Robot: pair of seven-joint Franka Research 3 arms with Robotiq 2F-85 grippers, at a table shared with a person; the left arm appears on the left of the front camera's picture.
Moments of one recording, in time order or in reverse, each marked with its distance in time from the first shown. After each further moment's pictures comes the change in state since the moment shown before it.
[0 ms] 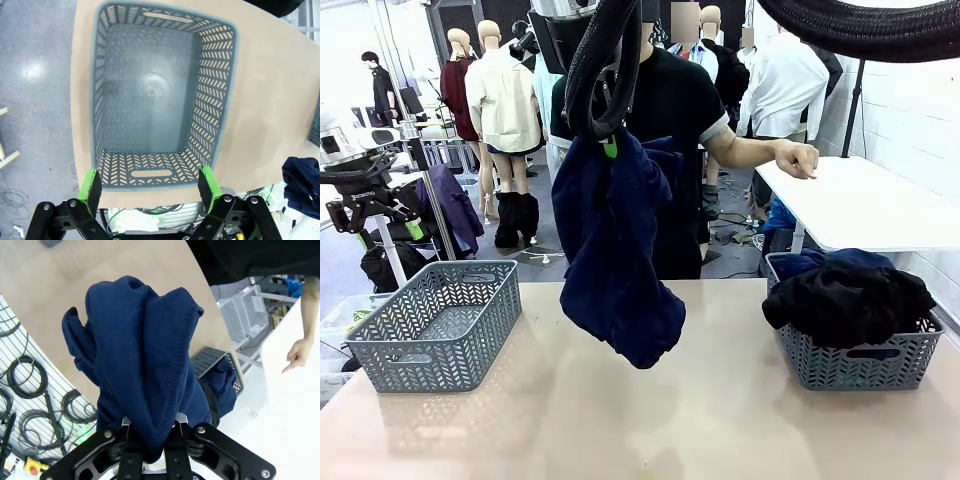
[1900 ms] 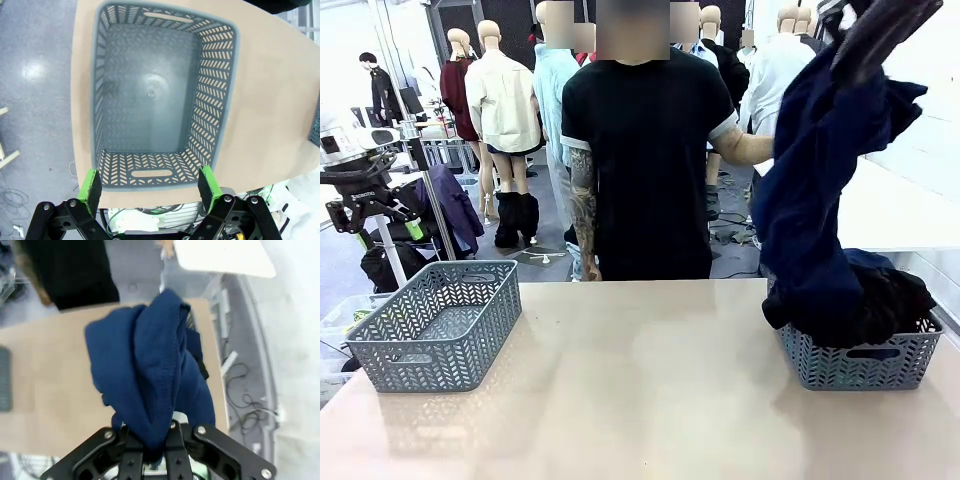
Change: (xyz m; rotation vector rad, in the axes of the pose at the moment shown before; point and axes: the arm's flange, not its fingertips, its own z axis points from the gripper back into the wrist) left arm 0.000 0.000 0.000 0.000 0.000 0.001; right arm -0.281 -0.165 0.035 -0.157 -0.235 -1.142
